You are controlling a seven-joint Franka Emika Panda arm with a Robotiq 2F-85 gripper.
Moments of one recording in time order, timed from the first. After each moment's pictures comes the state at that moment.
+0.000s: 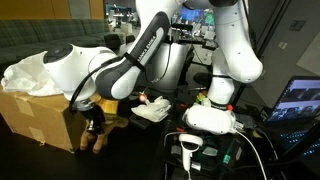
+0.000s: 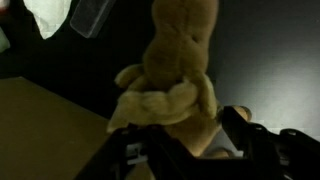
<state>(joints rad) 0.51 0.53 0.19 -1.91 -0.40 2.19 0.56</state>
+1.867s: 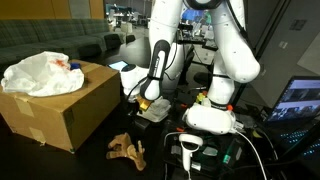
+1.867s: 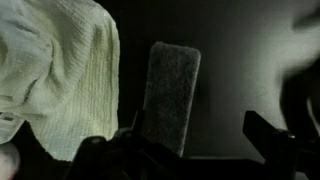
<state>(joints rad) 0.34 0.55 -0.08 -2.45 -0.22 2.86 0.54</state>
